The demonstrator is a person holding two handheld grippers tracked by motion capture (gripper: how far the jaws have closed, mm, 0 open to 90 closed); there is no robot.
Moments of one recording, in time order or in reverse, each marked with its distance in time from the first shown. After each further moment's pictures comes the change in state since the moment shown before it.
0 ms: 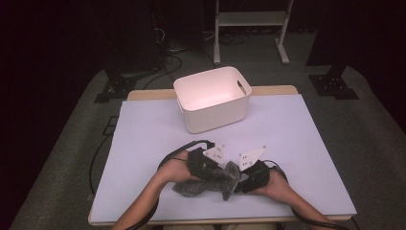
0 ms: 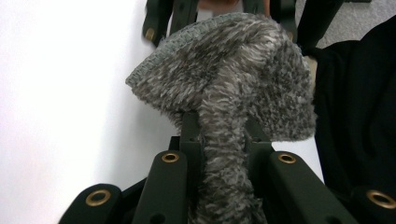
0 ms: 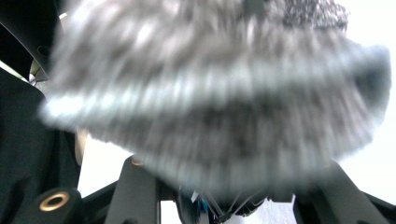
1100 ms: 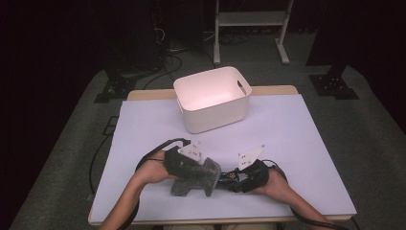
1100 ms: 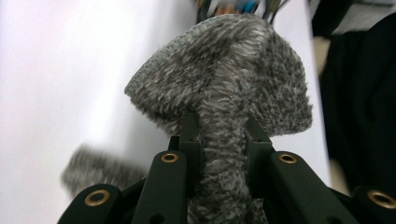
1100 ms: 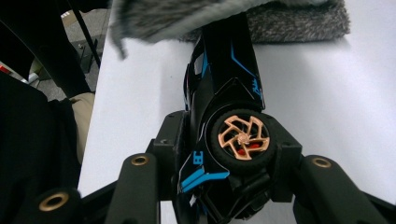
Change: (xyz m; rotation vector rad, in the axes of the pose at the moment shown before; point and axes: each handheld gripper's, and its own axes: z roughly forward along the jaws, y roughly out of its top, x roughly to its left) left arm -0.002 -0.024 -0.028 -0.009 0.027 -0.042; right arm -0.002 0.002 0.002 0.009 0.010 0.000
